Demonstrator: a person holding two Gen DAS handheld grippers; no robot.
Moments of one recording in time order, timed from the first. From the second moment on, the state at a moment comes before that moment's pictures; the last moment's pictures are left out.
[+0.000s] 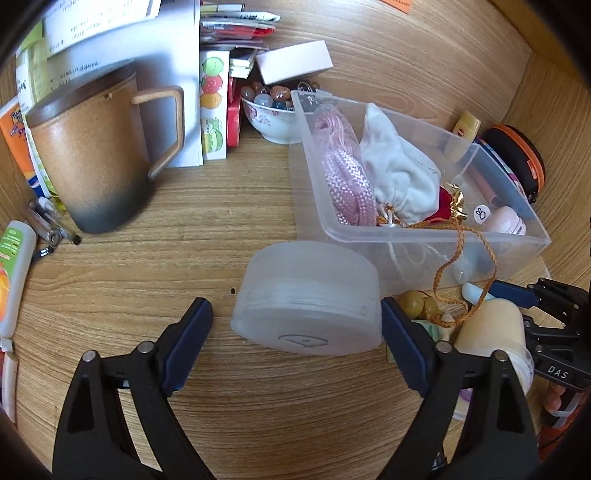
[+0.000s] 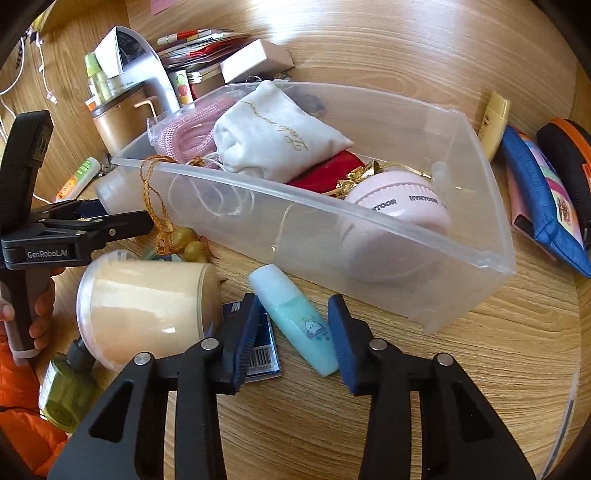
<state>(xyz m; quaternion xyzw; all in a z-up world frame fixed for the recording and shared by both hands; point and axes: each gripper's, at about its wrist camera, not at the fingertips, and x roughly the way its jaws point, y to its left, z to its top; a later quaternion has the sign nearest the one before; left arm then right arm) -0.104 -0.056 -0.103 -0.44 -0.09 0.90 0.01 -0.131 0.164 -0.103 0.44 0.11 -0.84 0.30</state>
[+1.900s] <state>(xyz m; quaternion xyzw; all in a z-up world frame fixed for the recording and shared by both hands) -0.057 -0.043 -0.045 -0.36 -0.07 0.93 0.00 -0.104 0.192 -0.026 0.35 0.11 -0.88 0.29</state>
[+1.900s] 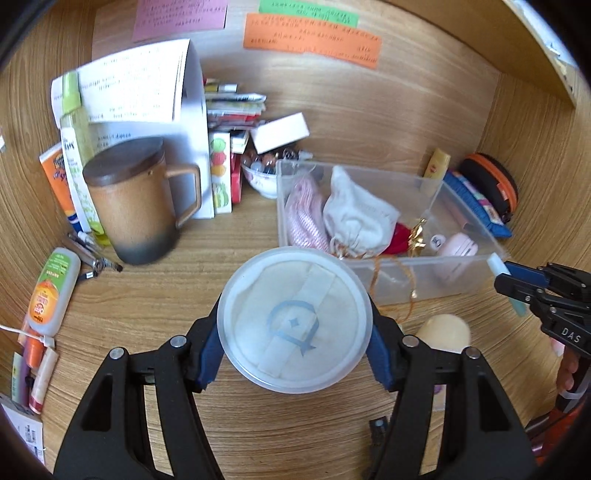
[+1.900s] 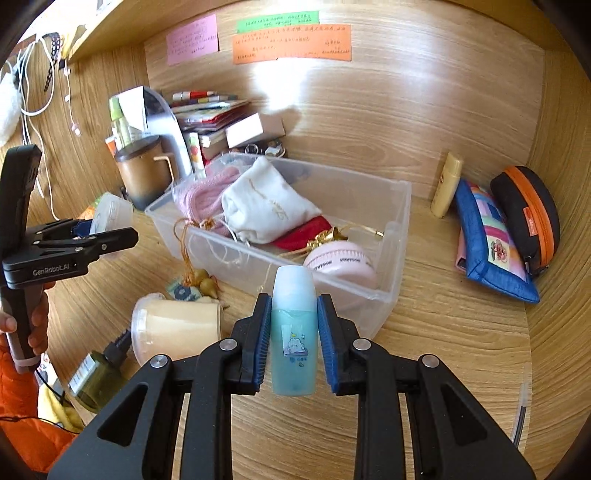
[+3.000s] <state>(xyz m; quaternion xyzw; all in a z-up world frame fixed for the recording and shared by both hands) -0.103 -0.042 -0.008 -0.33 -0.07 0.94 0.05 -0.153 0.149 0.009 0.32 0.11 -0.89 0.32</state>
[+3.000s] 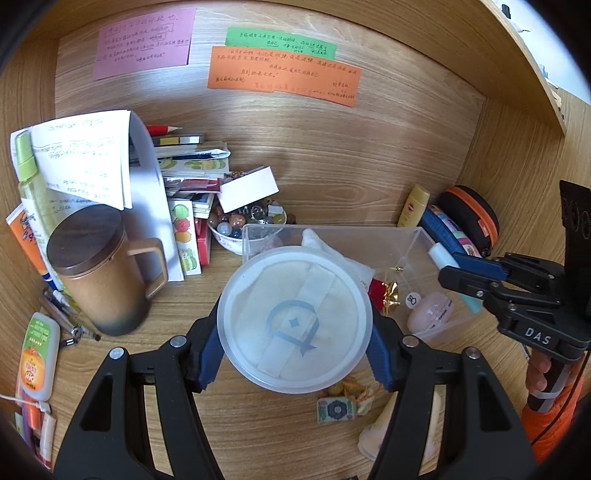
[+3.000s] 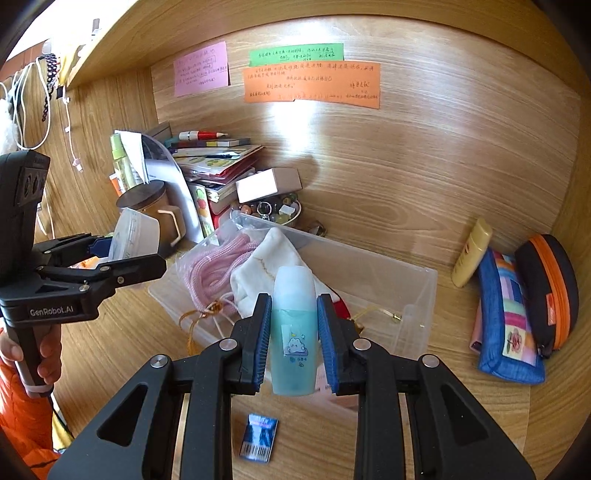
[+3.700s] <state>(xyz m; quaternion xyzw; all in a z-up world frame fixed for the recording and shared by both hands) -0.156 -0.028 -0.031 -0.36 -0.07 0.93 0.08 -0.199 0.131 -0.036 0.38 0.08 -0.87 0.31</state>
